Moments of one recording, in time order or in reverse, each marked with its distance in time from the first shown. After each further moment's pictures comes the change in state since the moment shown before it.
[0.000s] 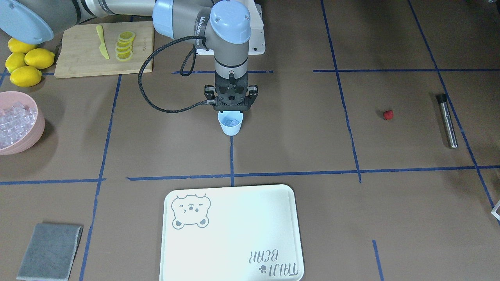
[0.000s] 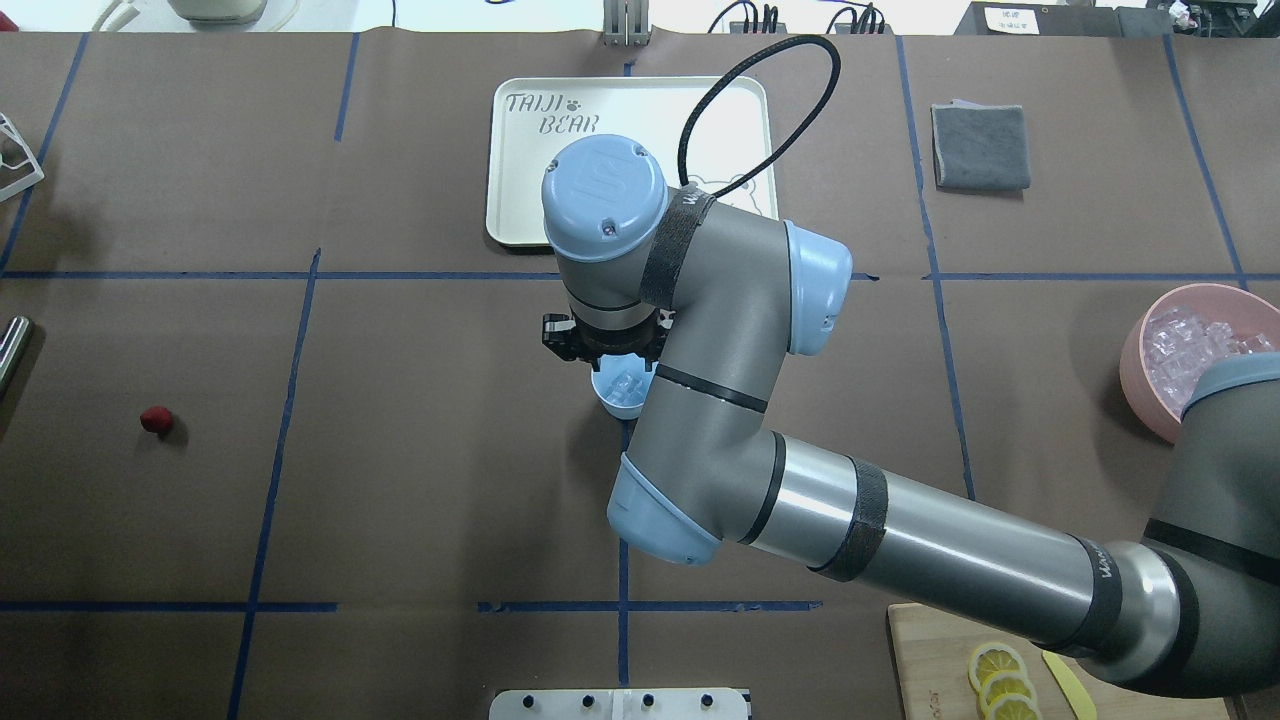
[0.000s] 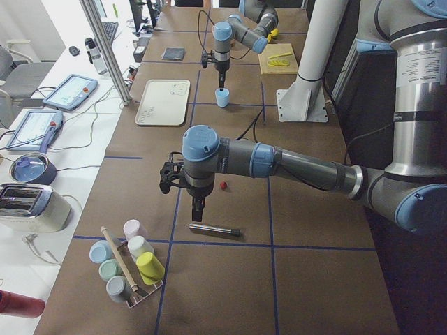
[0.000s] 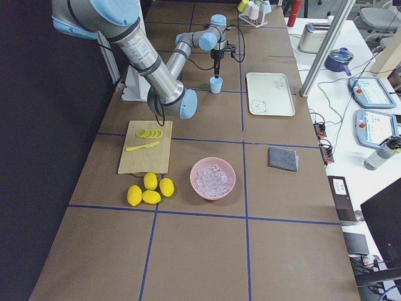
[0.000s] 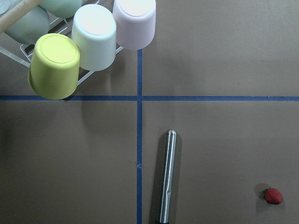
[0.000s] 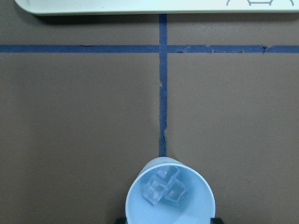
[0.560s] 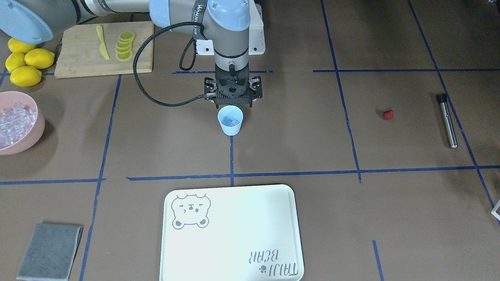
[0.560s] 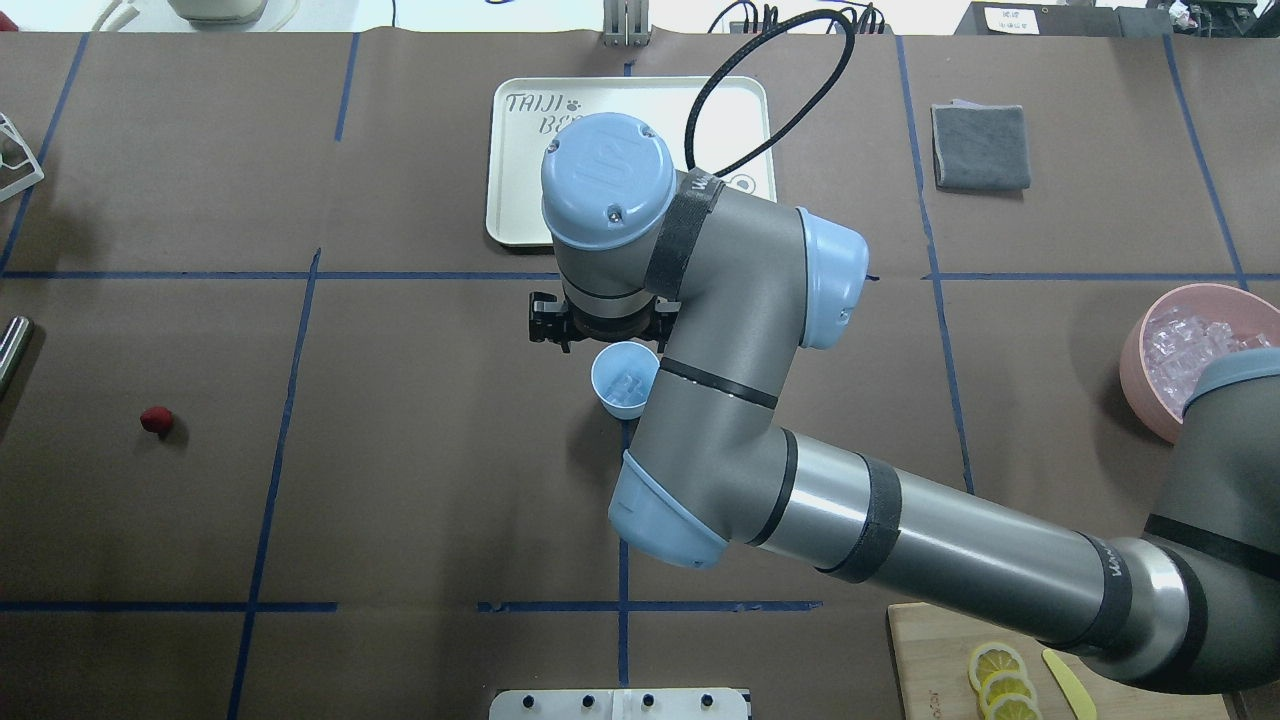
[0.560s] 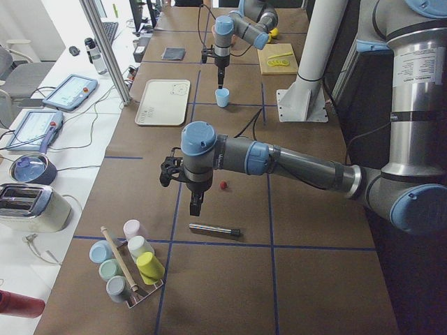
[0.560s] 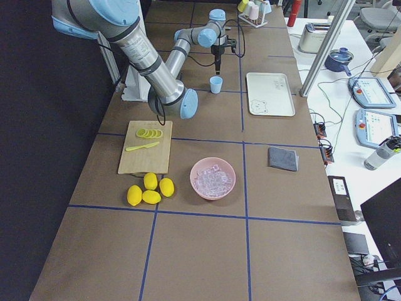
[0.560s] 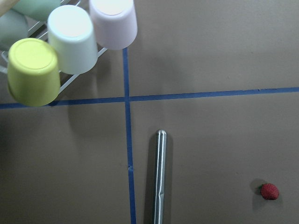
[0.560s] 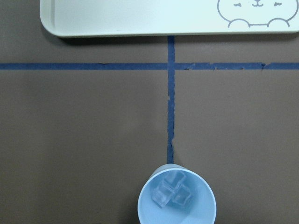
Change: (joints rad) left arm 0.059 -0.003 -0.005 -0.048 0.007 0.001; right arm 0.019 0.002 0.055 -0.005 -0.022 0.001
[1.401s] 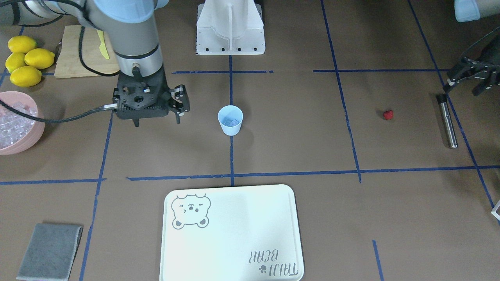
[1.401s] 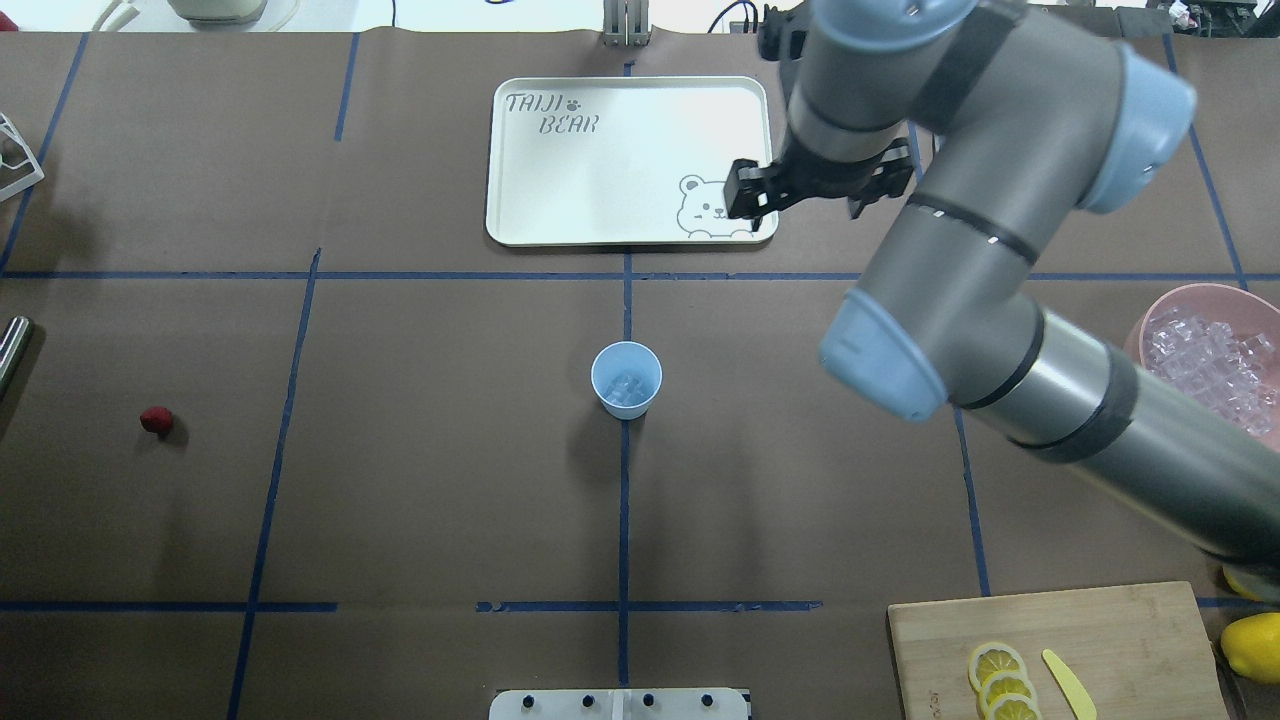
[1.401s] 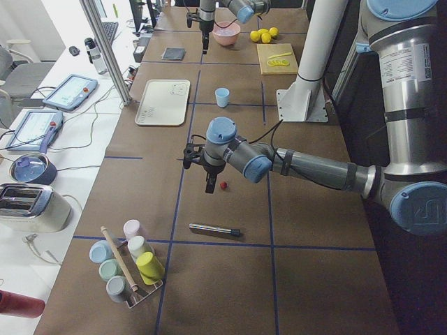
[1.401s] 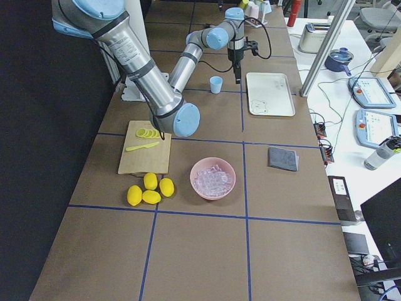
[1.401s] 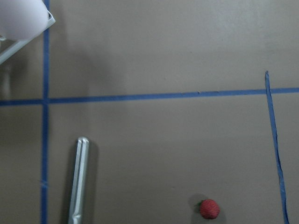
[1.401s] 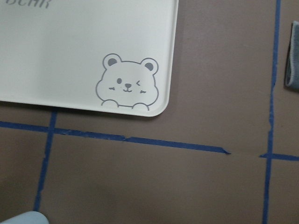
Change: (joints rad) left arm 0.356 0.140 -0.039 -0.574 0.118 -0.640; right arm 0.289 -0.201 0.221 -0.156 0.093 -0.399
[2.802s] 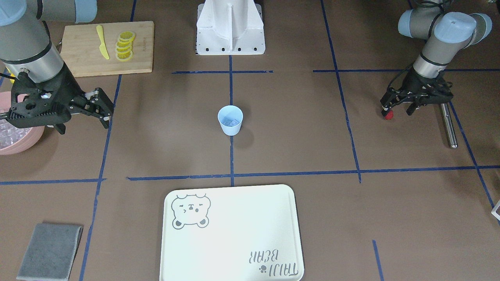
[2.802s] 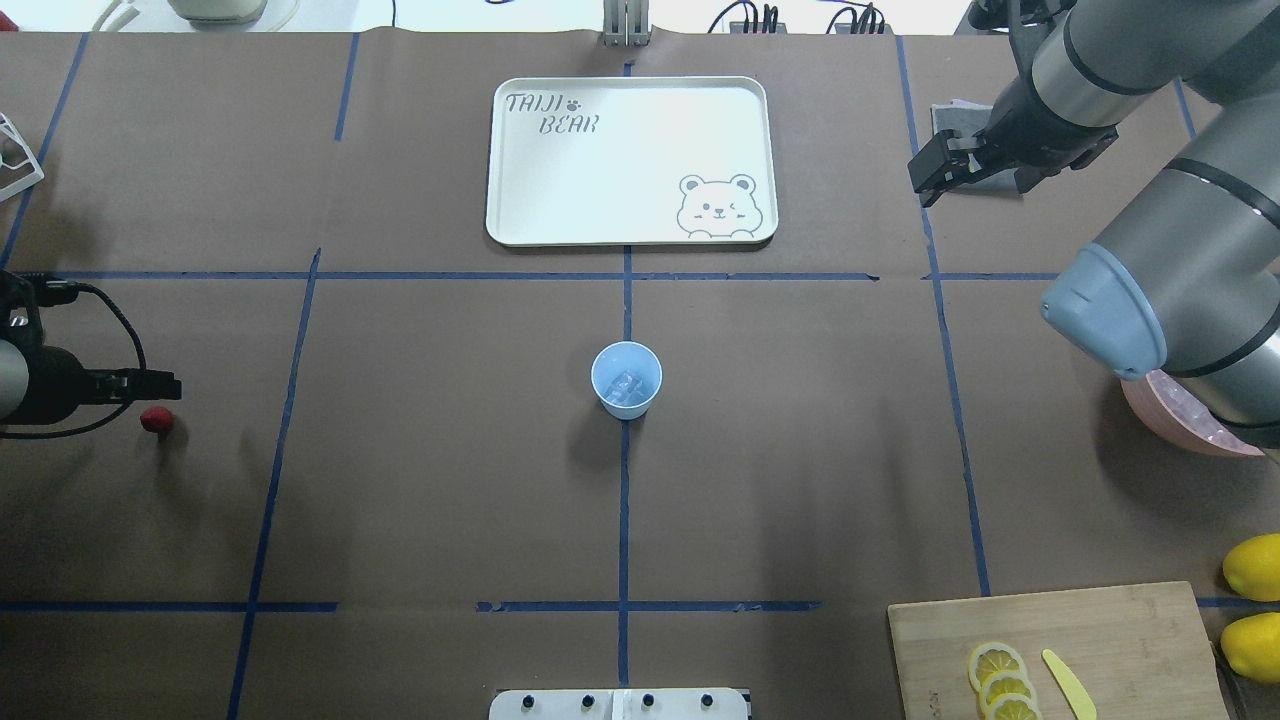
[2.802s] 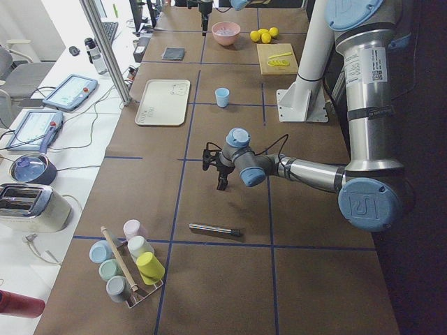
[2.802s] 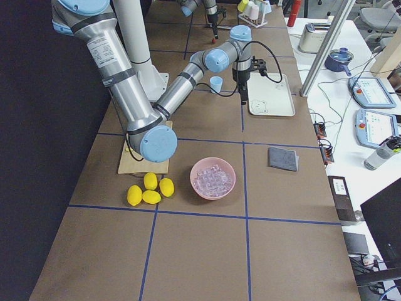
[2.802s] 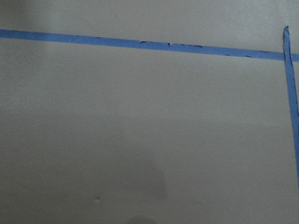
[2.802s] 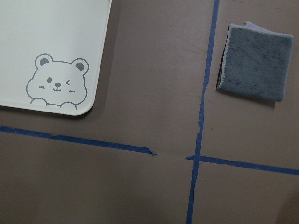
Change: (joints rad) left arm 0.428 -0.050 0.150 -0.289 0.383 -0.441; right arm 0.152 -0.247 0.110 0.134 0.103 -0.115
